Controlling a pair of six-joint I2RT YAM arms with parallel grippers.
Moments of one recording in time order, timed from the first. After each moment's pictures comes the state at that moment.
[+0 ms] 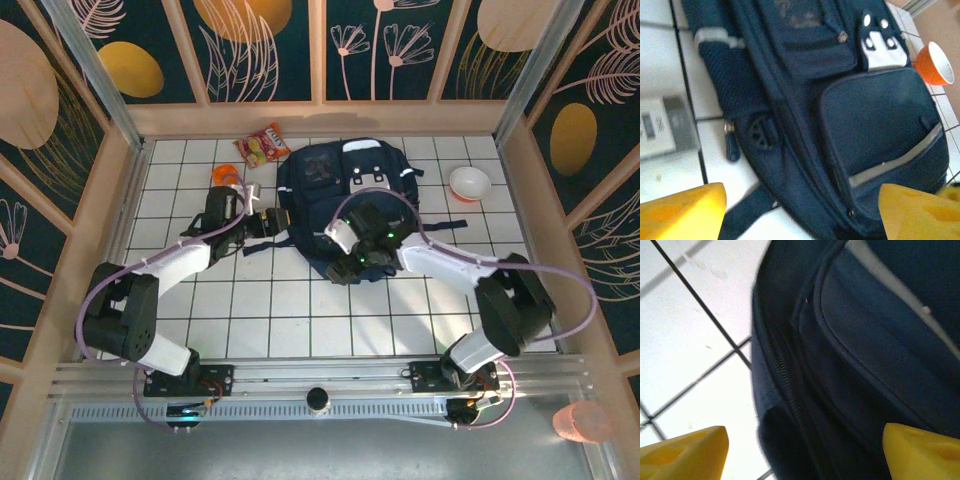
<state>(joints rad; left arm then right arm) -0.32 1.50 0.77 0.11 0.41 -0.49 0.72 1.55 0.96 -0.47 -0.16 -0.19</state>
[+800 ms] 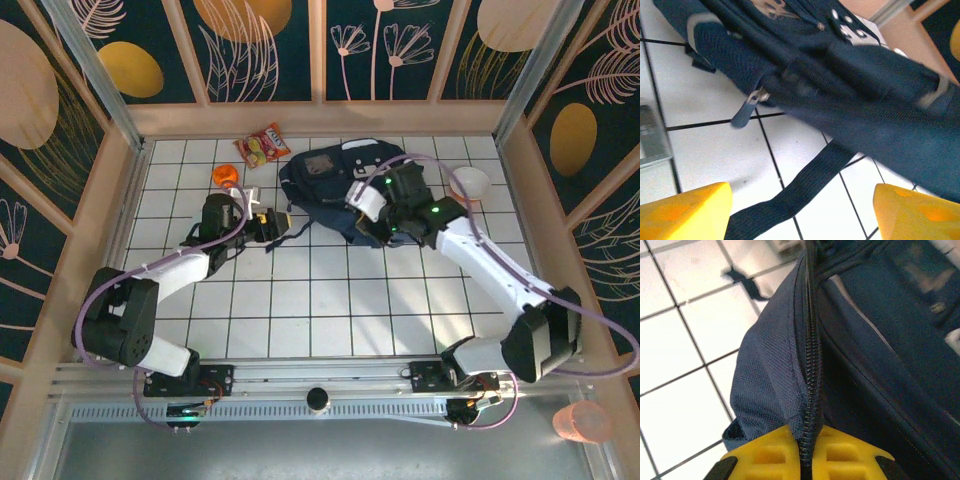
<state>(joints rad) -0.32 1.49 0.67 0.34 0.51 -0.50 0.52 1.34 1.18 -0.66 -0.26 -0.57</state>
